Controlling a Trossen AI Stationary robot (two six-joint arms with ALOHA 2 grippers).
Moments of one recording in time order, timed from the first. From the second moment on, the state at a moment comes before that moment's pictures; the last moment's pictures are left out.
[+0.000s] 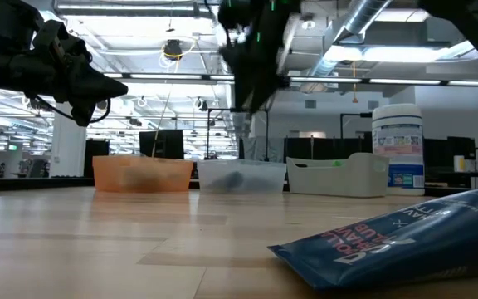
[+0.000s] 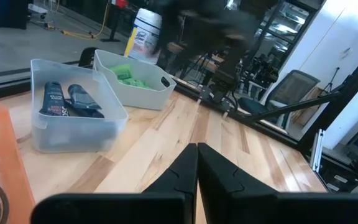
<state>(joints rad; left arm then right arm) 0.33 0.27 0.01 0.20 0.12 -0.40 -0.24 2.10 2.06 -1.17 0.10 0.32</state>
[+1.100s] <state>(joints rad) 0.33 0.30 0.01 0.23 0.12 -0.40 0.57 2.37 2.13 -1.26 0.02 0.57</state>
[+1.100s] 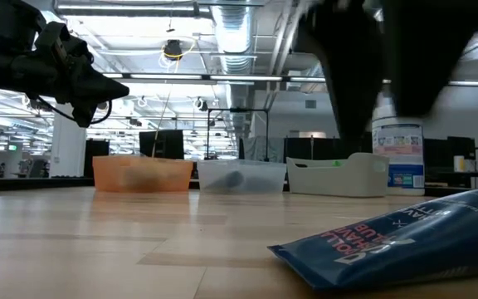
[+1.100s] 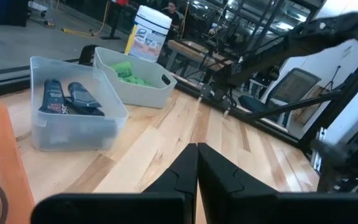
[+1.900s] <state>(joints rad) 0.33 0.31 0.01 0.25 0.12 -0.40 0.58 2.49 2.11 -1.23 -0.03 0.53</state>
